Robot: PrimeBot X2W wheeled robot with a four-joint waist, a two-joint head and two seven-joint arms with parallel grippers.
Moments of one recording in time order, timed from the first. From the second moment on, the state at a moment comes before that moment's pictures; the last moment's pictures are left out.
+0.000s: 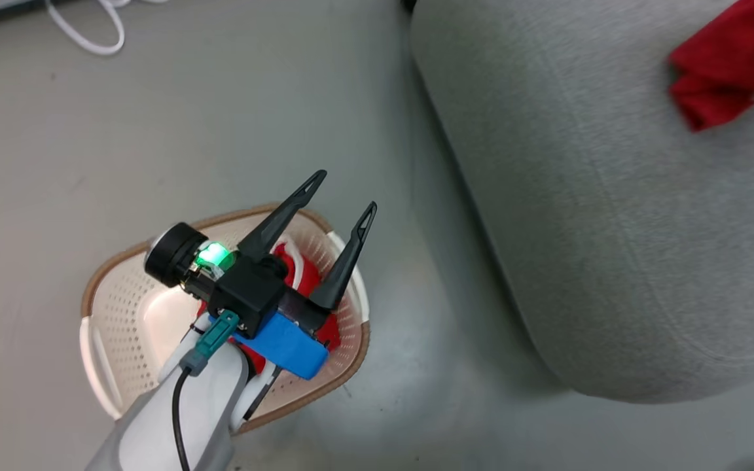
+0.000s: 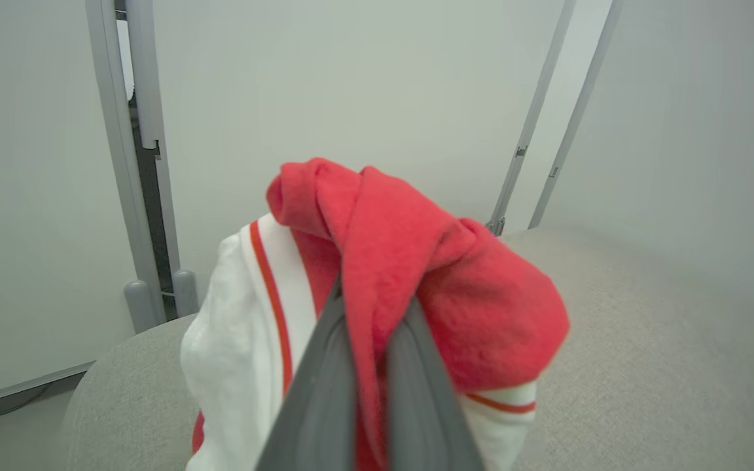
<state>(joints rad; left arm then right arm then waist) -0.47 0.25 -0.58 0.22 -0.23 -0.13 -0.26 -0.84 -0.38 -0.38 0.51 0.19 0.13 -0.09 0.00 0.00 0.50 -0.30</state>
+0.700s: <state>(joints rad) -0.52 0.29 -0.59 0.17 -0.19 -0.13 -0.26 -0.87 -0.40 -0.51 0.84 0.18 0.13 -0.23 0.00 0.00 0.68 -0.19</state>
